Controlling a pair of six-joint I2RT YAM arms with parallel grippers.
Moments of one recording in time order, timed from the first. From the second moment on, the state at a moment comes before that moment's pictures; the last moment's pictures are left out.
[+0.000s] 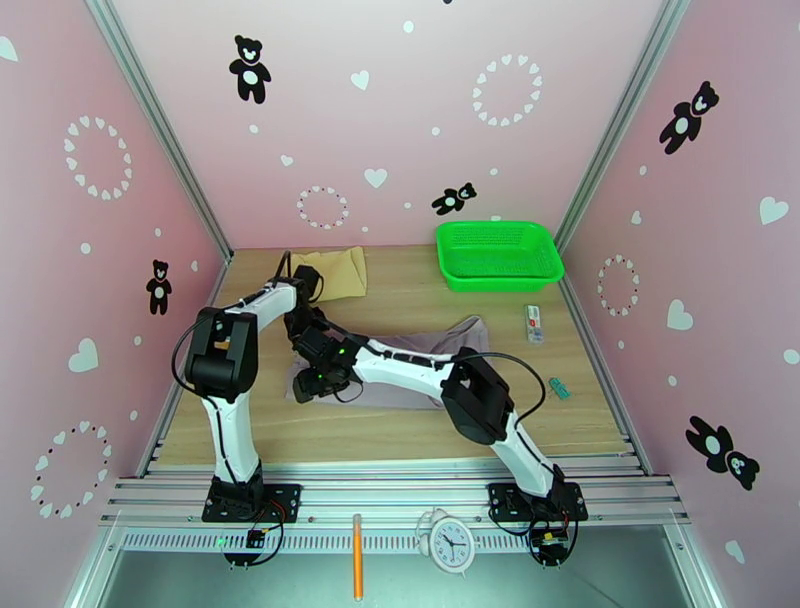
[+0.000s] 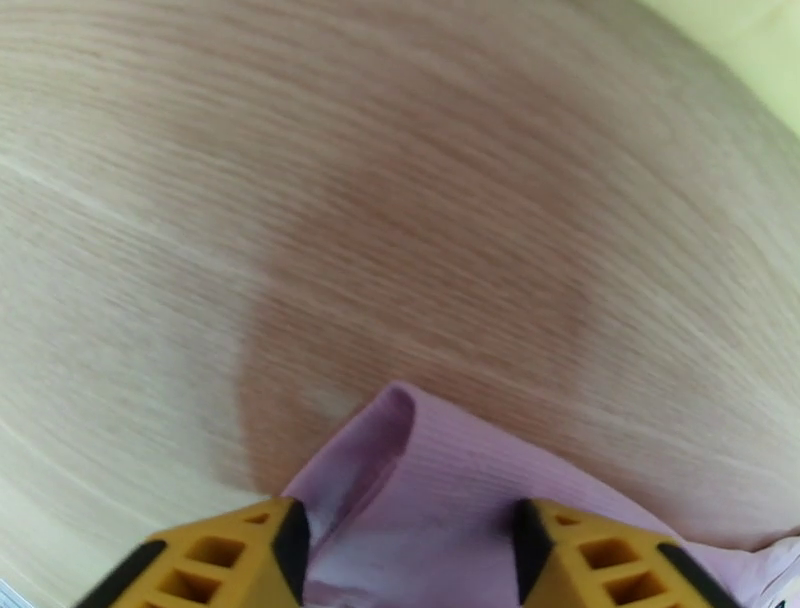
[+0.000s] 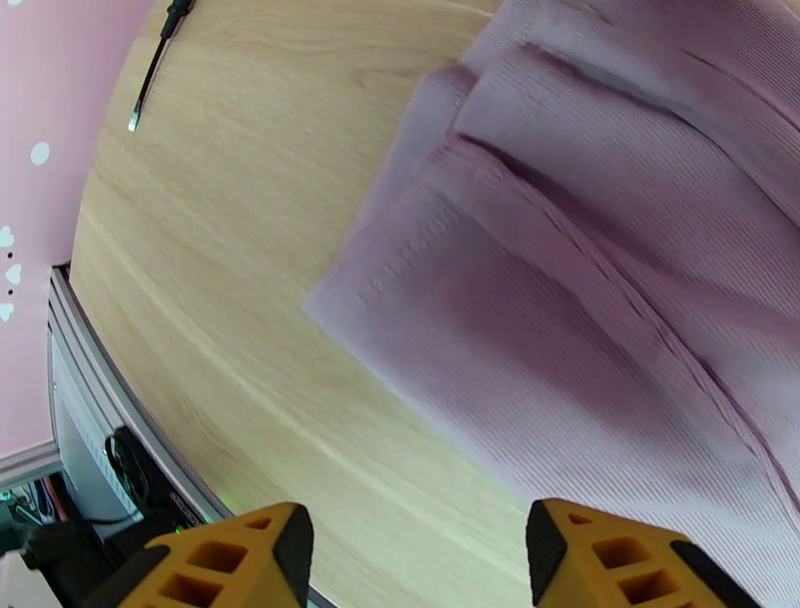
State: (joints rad) left arm -0.18 2.06 1.48 -0.84 -0.01 -0.63; right arm 1.12 2.27 1.88 -0.67 -0.15 0.67
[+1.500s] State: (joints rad) left arm -0.16 2.01 1.51 -0.83 0.01 -0.56; right arm 1.19 2.36 2.03 -0.76 -0.02 0.74
